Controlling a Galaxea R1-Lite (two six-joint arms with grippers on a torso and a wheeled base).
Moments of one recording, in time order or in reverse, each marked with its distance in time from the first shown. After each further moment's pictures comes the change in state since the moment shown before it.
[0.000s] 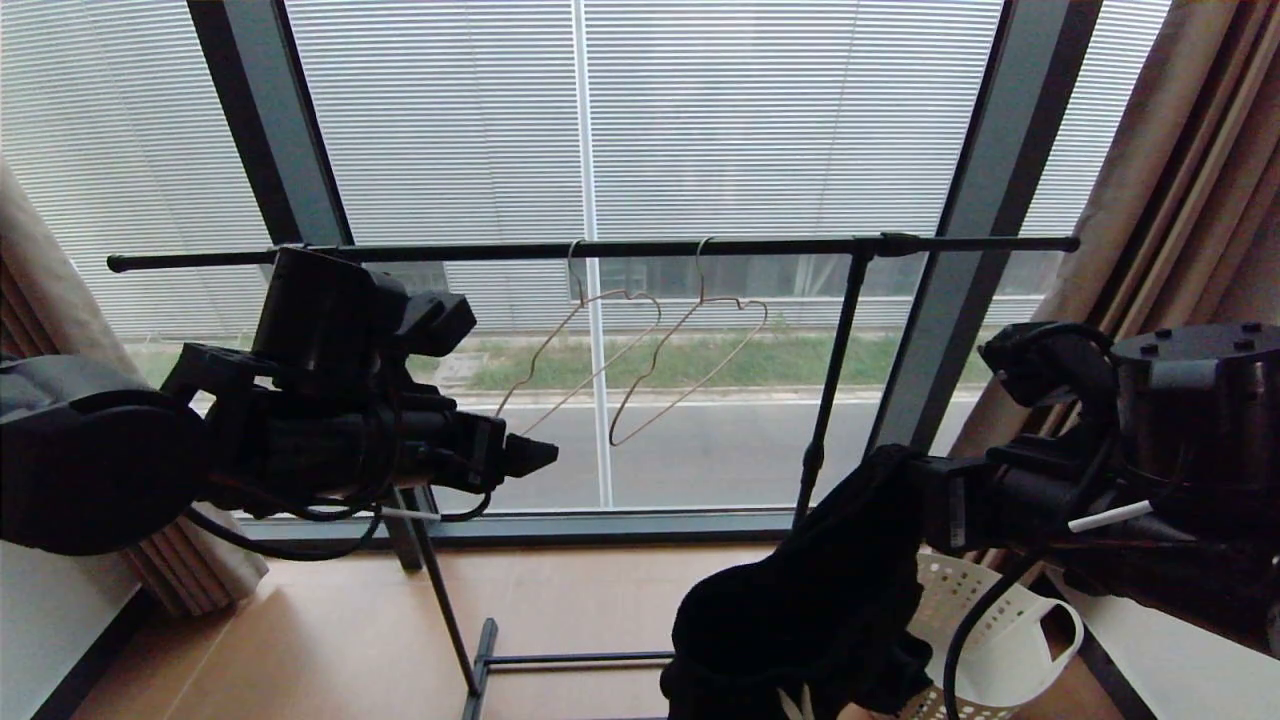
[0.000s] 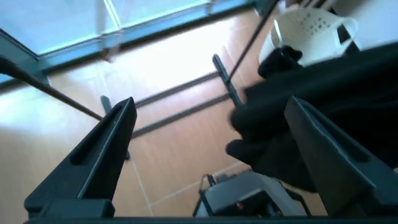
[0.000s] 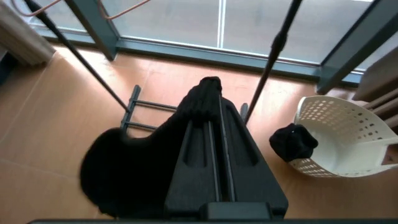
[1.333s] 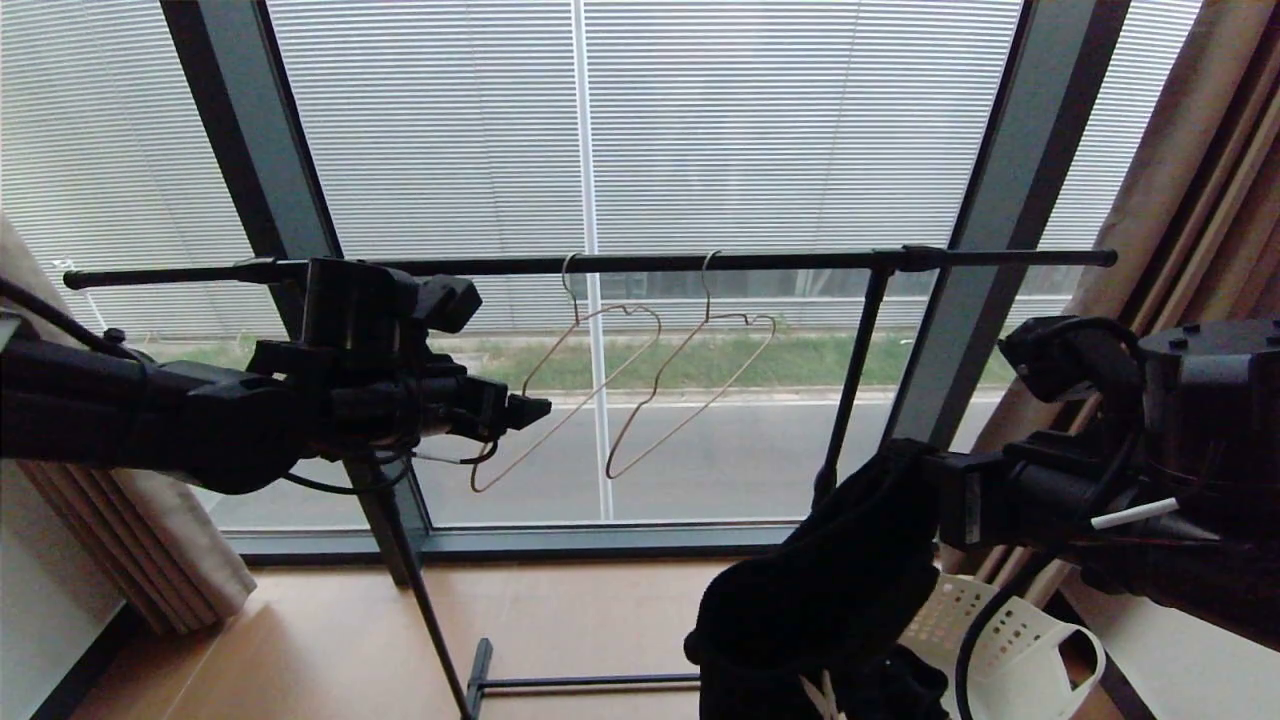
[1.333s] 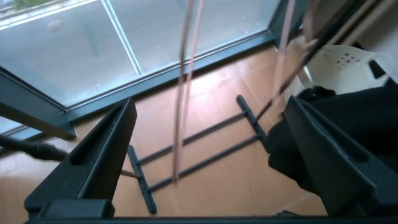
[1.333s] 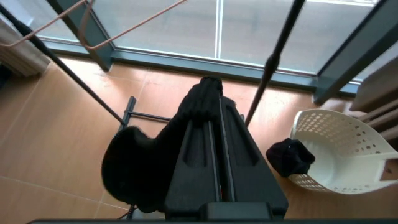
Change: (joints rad) left arm 0.141 0.223 -0.096 -0.255 -0.096 0.145; right arm -0.010 -0.026 0.006 0.002 -0.002 -0.007
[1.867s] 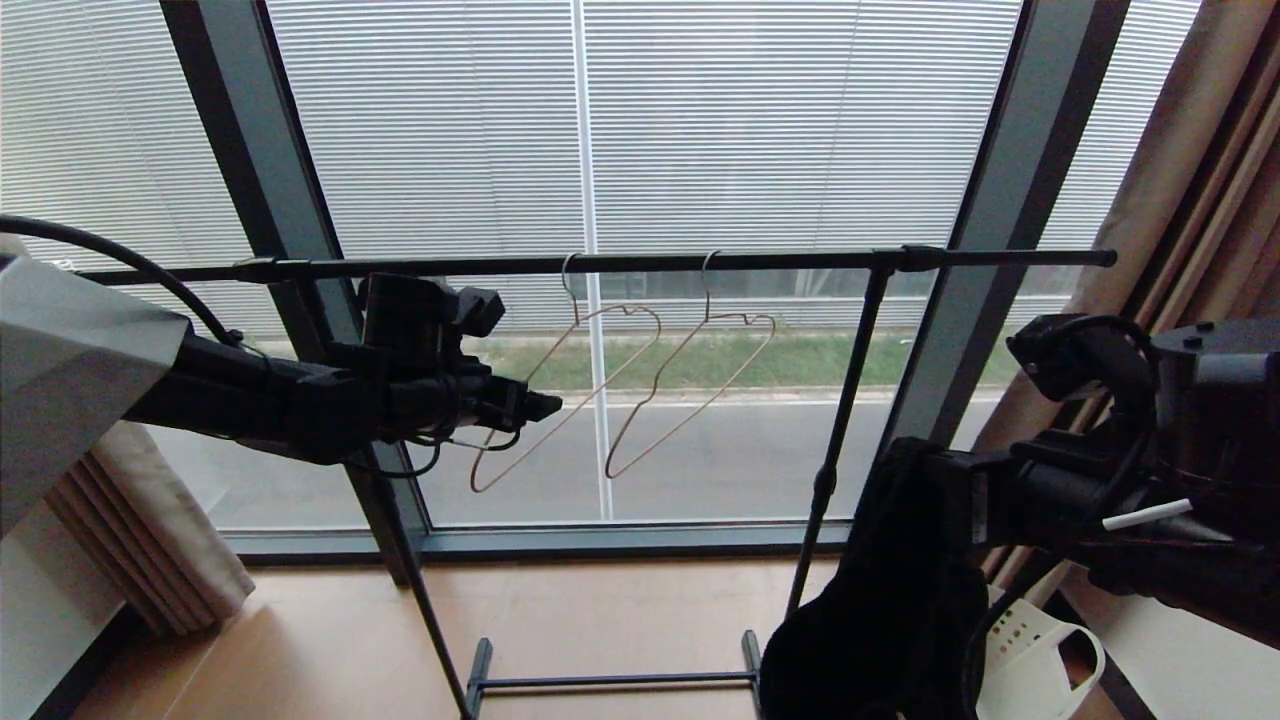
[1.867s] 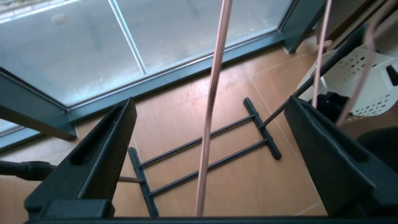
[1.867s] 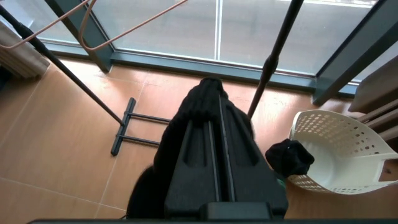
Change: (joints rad) left arm 0.020 0.179 -0.157 -0.001 -0.001 0.001; right arm -0.003 -0.008 0.002 0.000 0.000 -0.001
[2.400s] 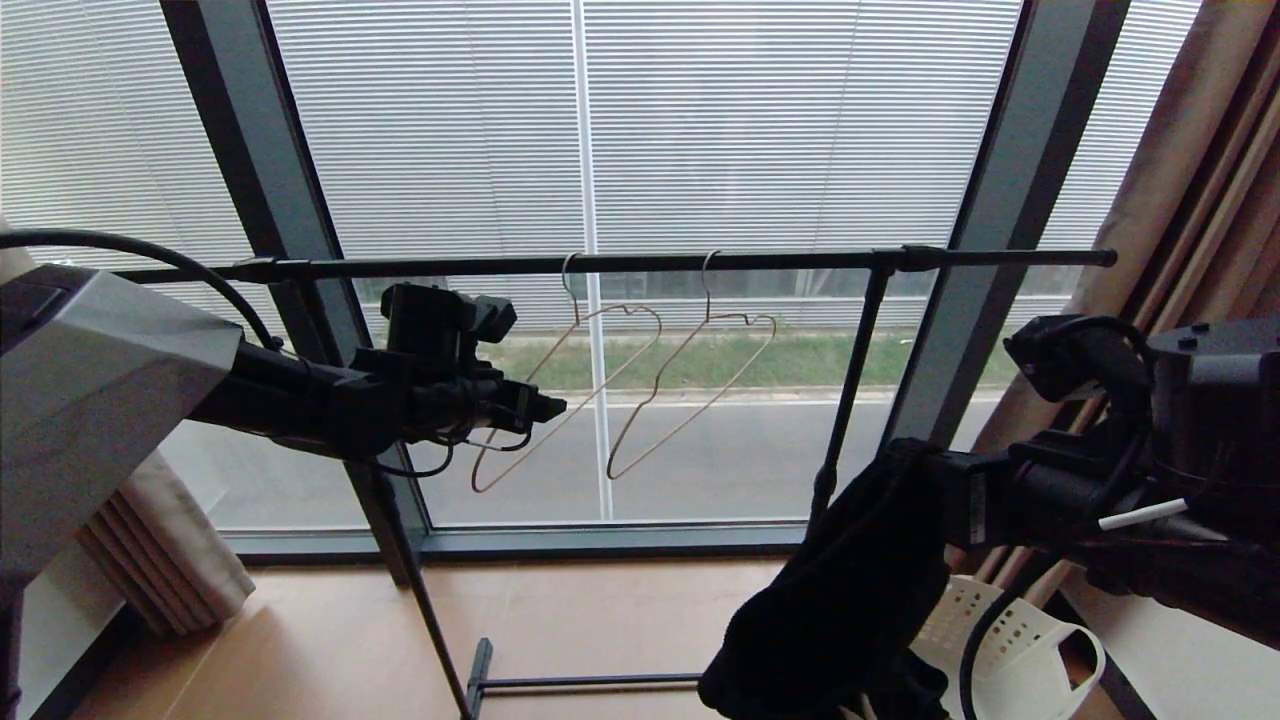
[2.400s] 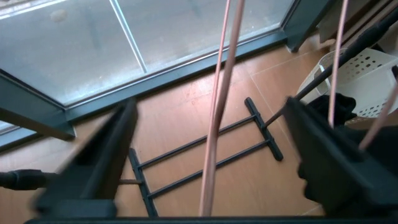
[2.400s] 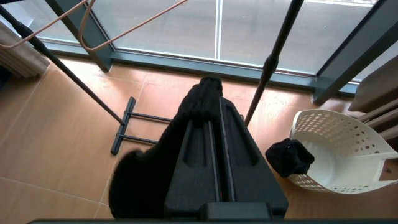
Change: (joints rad) left arm 0.000 0.072 -0.061 0.000 0.007 -0.004; right arm 0.000 0.003 0.000 0.000 0.001 0.000
